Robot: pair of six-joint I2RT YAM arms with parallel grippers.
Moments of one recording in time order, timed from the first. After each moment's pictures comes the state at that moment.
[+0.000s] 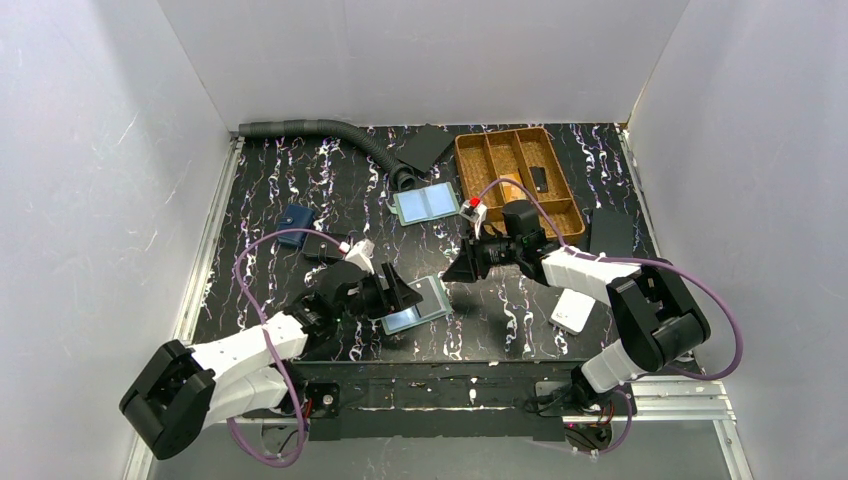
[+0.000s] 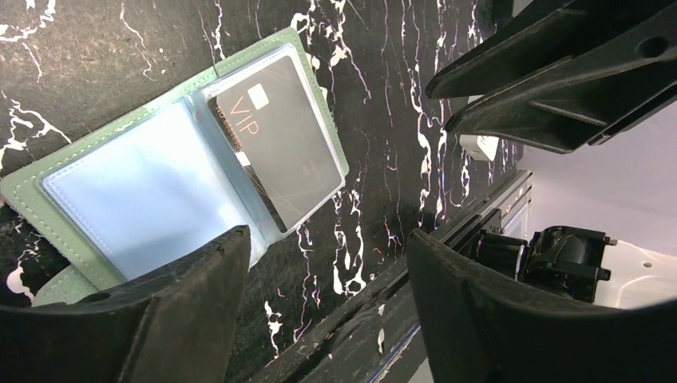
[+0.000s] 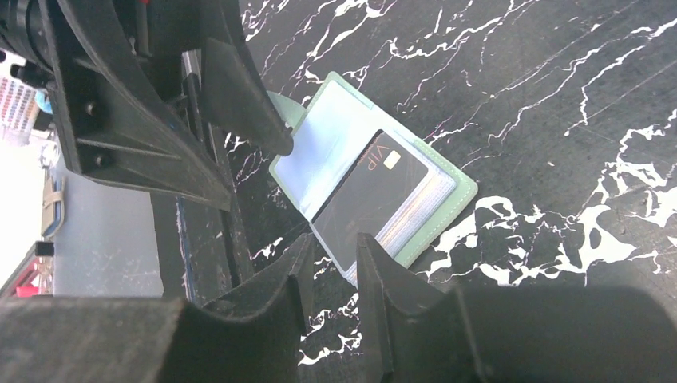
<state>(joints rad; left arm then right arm) -0.72 1.06 0.35 0.16 0.15 -0.94 0.53 1.52 0.72 0.21 -0.88 0.21</state>
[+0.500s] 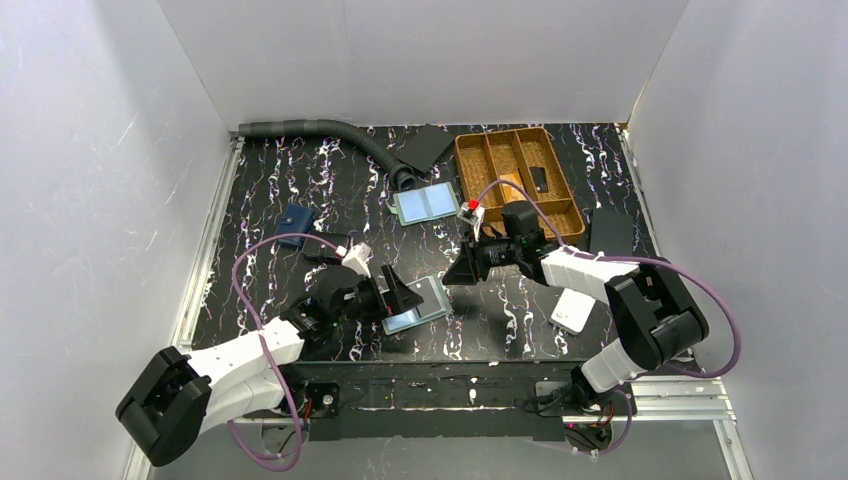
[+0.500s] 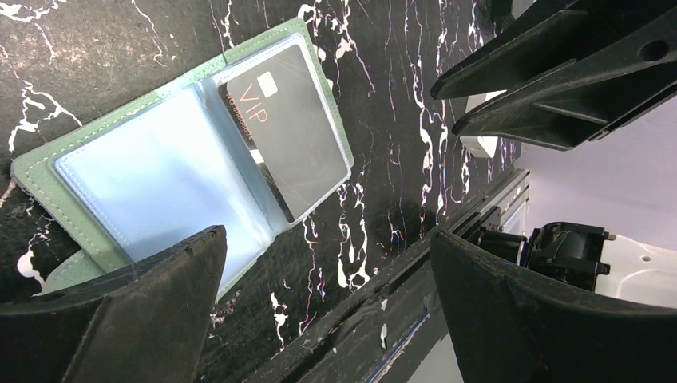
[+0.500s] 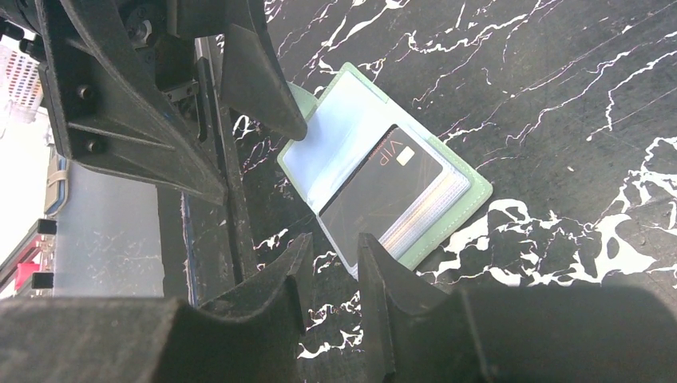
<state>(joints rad) -0.72 1.01 0.30 0.18 0.15 -0.94 0.53 1.53 0.72 0.20 -0.94 0.15</state>
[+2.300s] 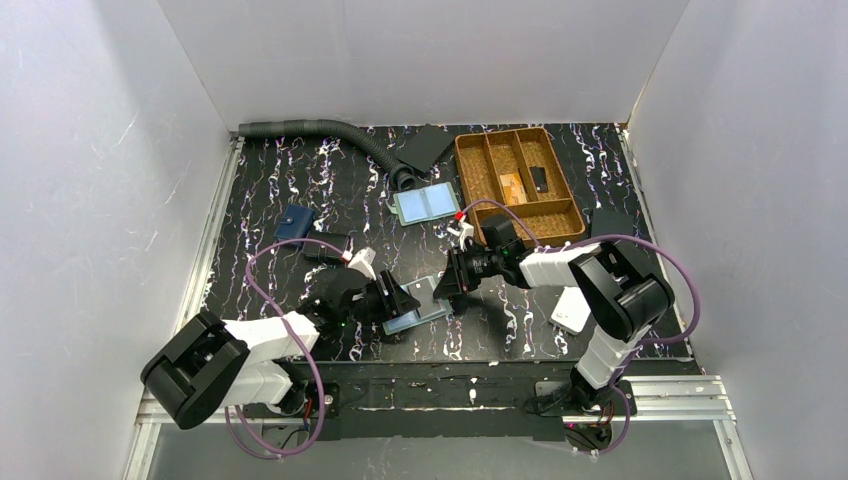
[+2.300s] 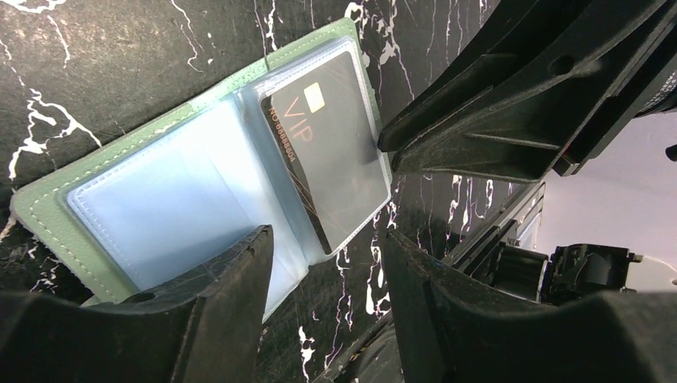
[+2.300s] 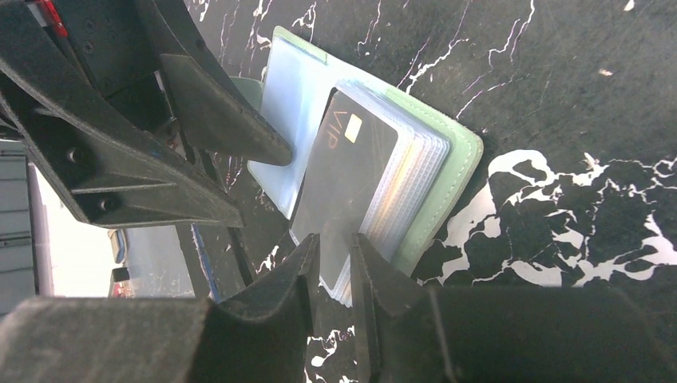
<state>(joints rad) -0.72 1.23 0.25 0.42 0.15 -0.97 0.60 1.72 0.73 0.27 -0.82 0.42</state>
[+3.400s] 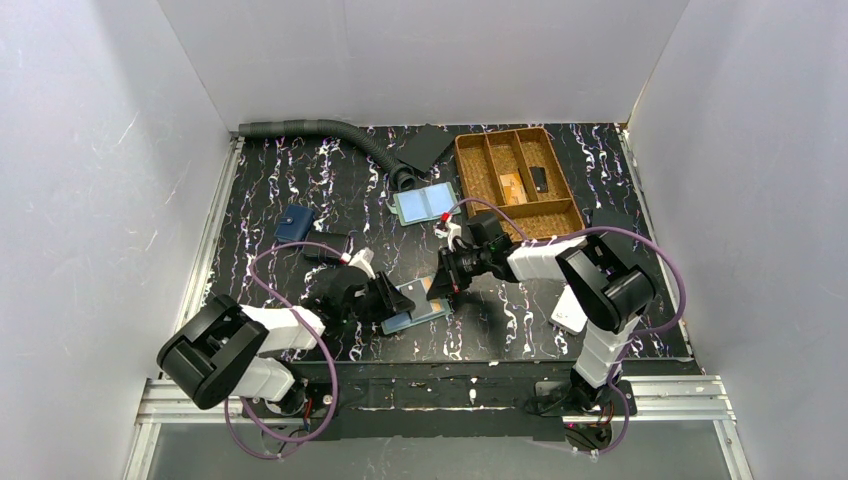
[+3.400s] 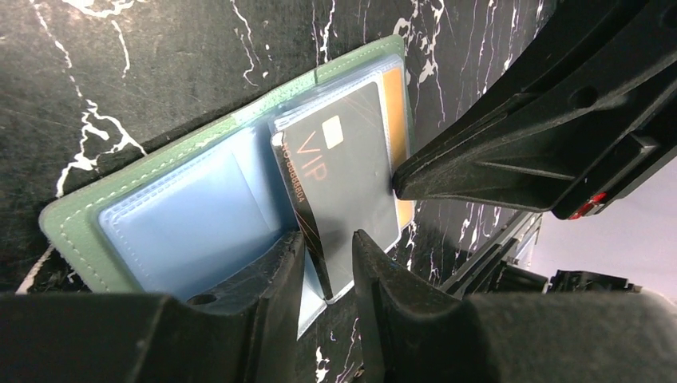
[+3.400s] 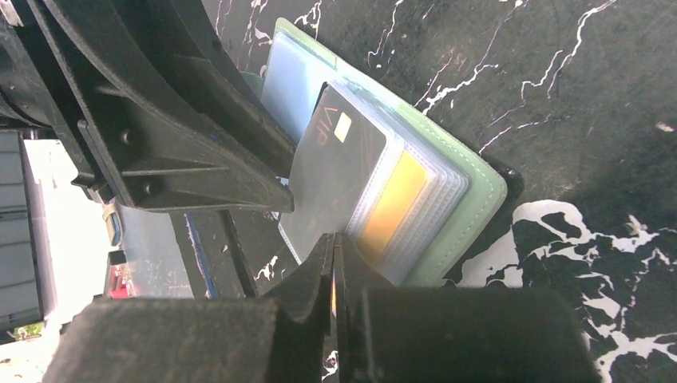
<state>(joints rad) -0.68 1.35 0.26 0.48 0.17 -1.01 0.65 1.81 0.82 0.20 -0.82 0.39</state>
